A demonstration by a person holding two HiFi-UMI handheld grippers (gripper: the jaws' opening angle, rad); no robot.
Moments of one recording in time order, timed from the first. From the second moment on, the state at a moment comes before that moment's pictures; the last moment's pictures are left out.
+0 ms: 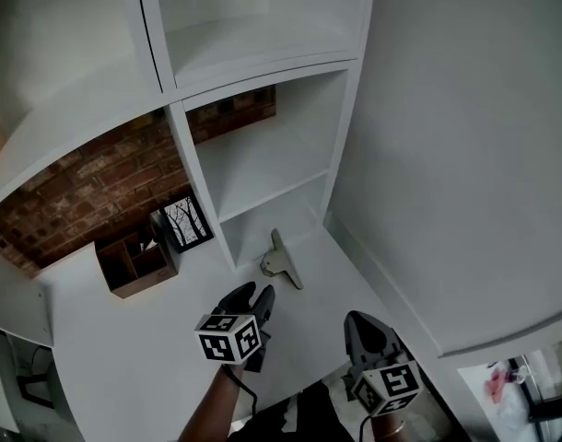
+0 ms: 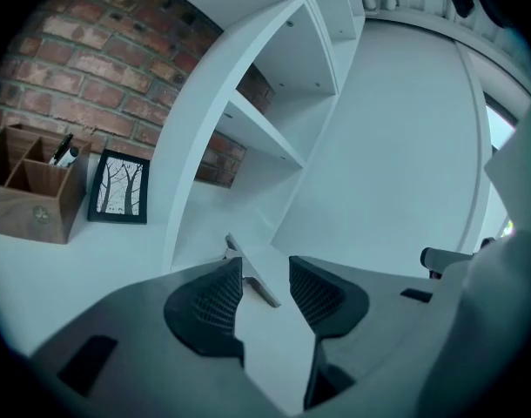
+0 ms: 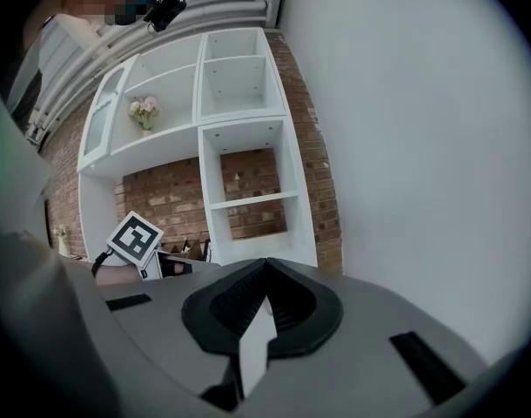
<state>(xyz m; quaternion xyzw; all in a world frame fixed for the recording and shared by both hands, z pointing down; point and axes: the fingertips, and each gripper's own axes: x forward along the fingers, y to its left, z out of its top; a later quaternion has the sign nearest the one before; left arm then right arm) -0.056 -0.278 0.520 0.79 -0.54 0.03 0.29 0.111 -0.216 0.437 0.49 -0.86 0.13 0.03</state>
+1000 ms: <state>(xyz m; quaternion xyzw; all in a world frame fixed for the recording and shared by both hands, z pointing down) -0.059 -0.371 0.605 0.65 -0.62 0.01 0.44 0.087 -0.351 0.482 0.34 -0.92 0.18 0.08</state>
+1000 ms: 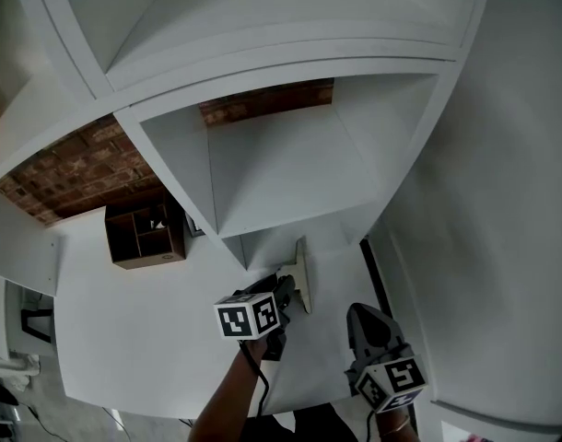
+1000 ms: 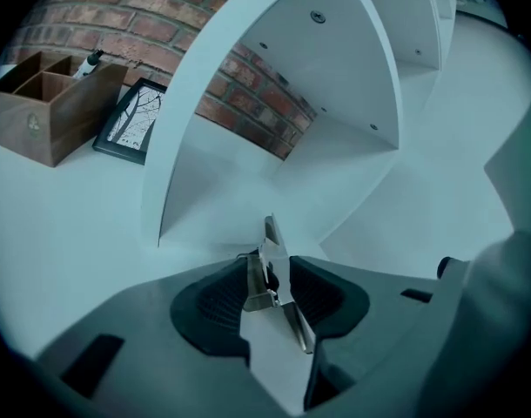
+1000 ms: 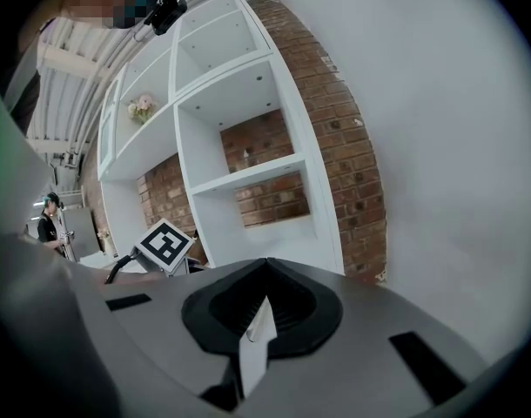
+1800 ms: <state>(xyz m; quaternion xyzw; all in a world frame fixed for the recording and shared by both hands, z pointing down) -0.034 -0.390 0.594 0.65 -0.60 -0.04 0.47 0.096 -0.366 0.487 0.33 -0.92 0.18 0.09</state>
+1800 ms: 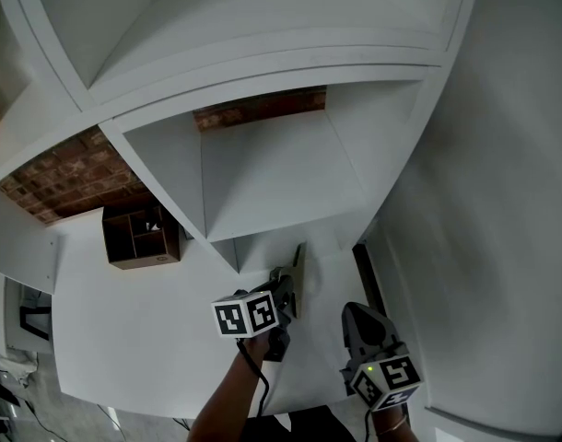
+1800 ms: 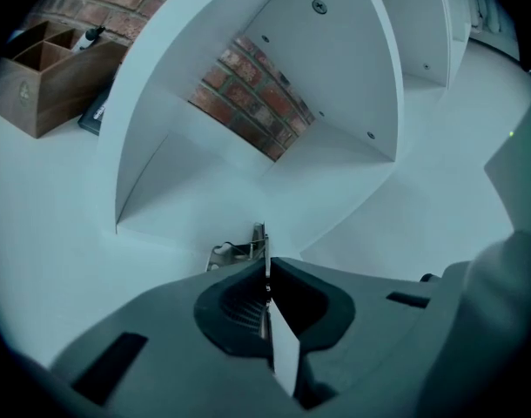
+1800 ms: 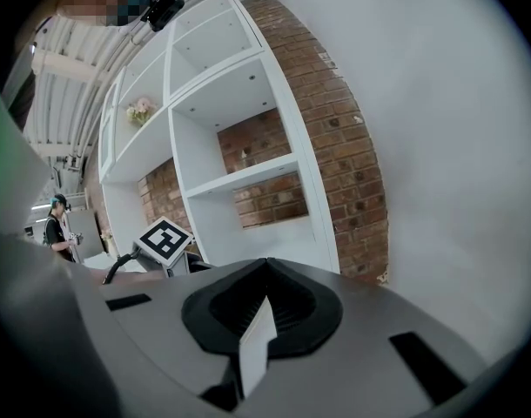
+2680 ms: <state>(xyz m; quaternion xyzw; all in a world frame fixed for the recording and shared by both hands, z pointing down) -0.020 -0.315 0.451 0.75 -0.61 0.04 0.24 0.092 -0.339 0.430 0.35 -0.93 0.13 0.05</state>
